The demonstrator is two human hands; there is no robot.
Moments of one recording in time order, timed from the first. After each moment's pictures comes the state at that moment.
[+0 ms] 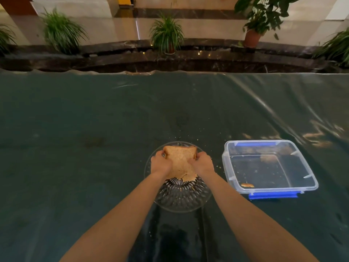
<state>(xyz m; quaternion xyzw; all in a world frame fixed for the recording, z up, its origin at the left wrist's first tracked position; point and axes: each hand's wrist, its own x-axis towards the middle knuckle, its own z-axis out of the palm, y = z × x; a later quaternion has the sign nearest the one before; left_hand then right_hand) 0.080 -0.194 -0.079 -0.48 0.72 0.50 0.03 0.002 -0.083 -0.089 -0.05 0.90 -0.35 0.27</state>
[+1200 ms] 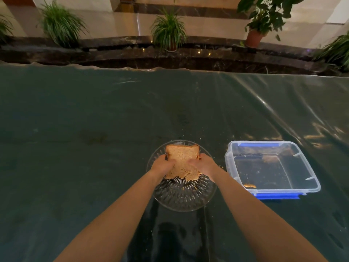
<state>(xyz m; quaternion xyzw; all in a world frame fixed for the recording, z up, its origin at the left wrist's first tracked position) 0.092 -0.206 -0.085 -0.43 0.67 0.60 0.12 -0.002 -0.081 -0.087 -0.06 0.86 -0.31 0.39</state>
